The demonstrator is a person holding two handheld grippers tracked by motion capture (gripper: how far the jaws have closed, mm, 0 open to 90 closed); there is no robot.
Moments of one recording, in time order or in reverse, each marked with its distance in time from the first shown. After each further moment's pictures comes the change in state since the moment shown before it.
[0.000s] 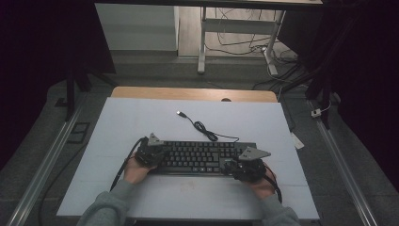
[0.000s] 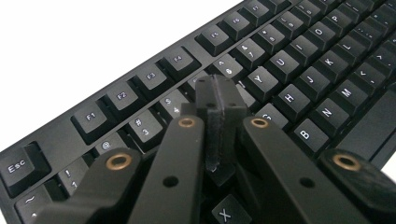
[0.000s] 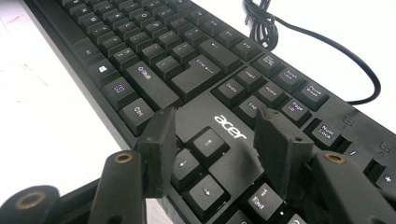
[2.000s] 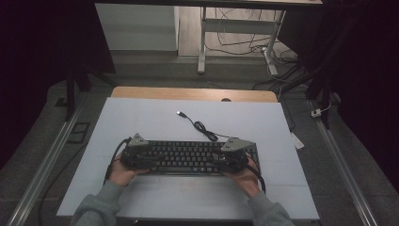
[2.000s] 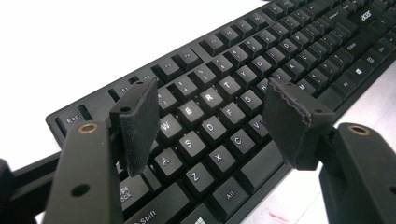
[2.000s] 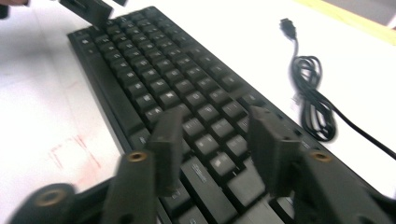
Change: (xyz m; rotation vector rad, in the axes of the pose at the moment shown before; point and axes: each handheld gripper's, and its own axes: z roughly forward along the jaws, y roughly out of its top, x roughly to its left) left arm 0.010 -0.012 -0.045 -0.063 -0.055 -0.074; right arm 0.023 0.054 0.026 -0.078 0.127 -0.040
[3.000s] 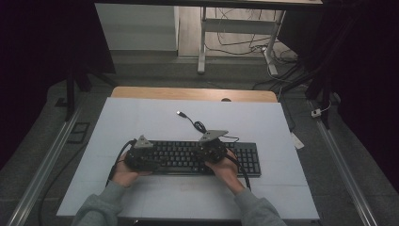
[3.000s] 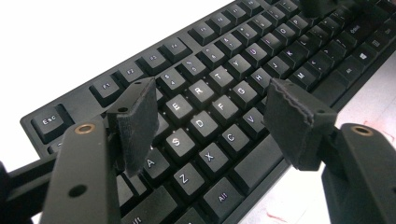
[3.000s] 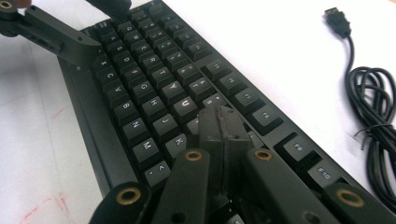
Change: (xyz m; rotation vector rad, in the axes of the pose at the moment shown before) left arm -0.006 -0.001 0.010 0.037 0.000 0.036; right arm 0.002 0.026 0.065 0.099 0.051 0.025
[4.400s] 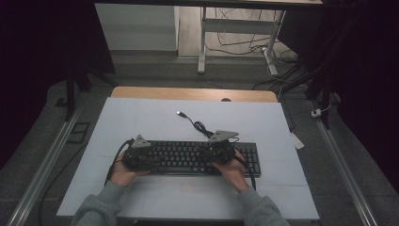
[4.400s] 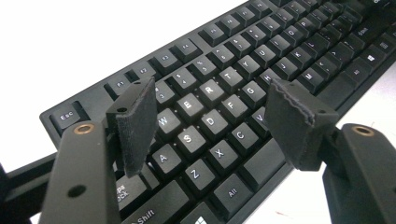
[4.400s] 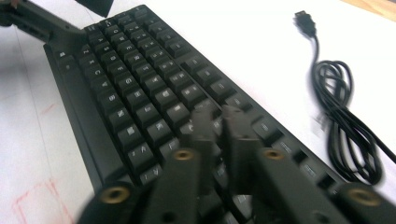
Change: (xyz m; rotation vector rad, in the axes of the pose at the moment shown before) left arm 0.005 -0.002 -0.005 -0.013 0.022 -0.013; right arm -0.009 -0.014 -0.022 -0.057 -0.042 0.022
